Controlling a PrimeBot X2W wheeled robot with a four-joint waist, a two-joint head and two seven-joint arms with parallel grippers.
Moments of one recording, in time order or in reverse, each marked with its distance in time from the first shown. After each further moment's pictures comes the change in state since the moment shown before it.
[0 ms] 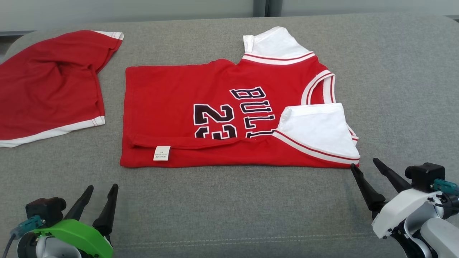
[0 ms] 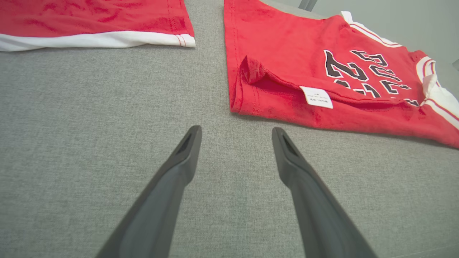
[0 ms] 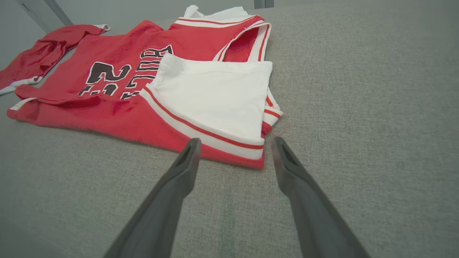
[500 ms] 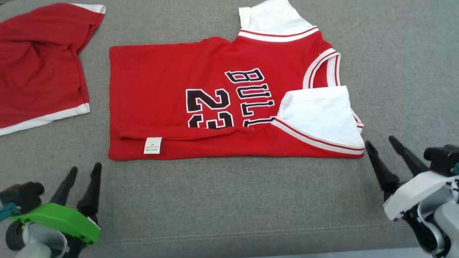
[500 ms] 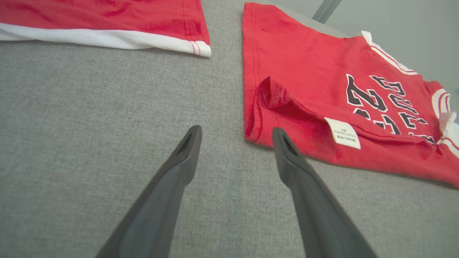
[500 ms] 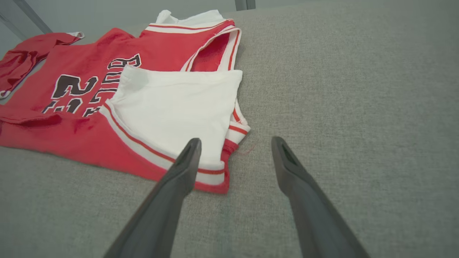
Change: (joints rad) left arm -0.052 0.008 0.103 -0.039 -0.099 -0.010 0.017; right arm -0.062 -0.053 -0.069 -0.048 0.011 0.002 -0.002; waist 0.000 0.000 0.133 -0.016
